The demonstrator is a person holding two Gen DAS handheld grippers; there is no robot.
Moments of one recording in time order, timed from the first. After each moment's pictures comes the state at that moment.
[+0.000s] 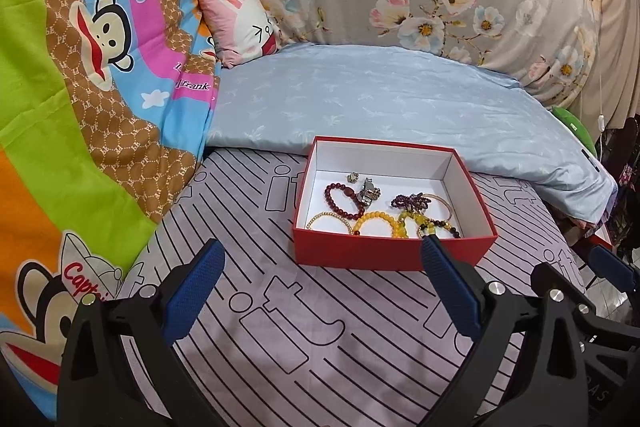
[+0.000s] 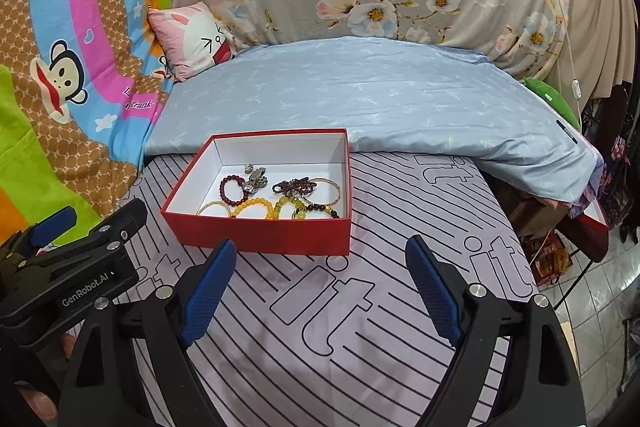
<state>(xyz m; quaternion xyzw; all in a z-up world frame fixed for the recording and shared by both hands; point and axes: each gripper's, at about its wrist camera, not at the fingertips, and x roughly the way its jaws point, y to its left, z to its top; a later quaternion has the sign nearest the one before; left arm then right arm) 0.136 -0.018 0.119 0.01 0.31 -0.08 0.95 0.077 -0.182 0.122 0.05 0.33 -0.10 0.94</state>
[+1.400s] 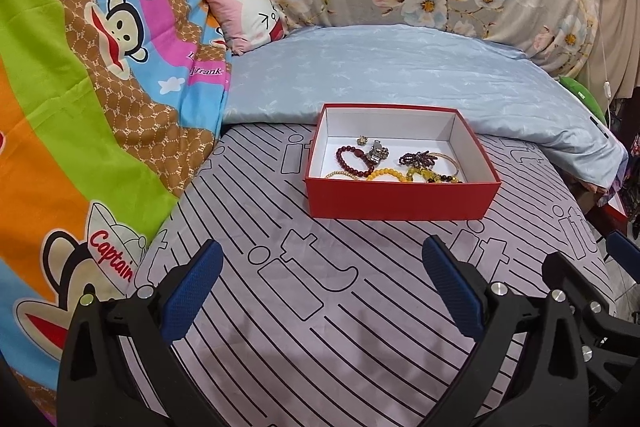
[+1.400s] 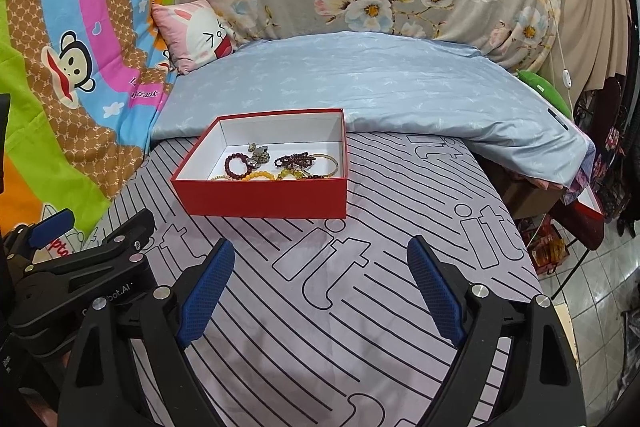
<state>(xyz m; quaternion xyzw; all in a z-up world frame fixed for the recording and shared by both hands) 0.097 -0.023 0.107 0.04 0.34 -0.05 0.94 0.035 -0.176 0.110 0.05 0.33 -0.10 0.94</state>
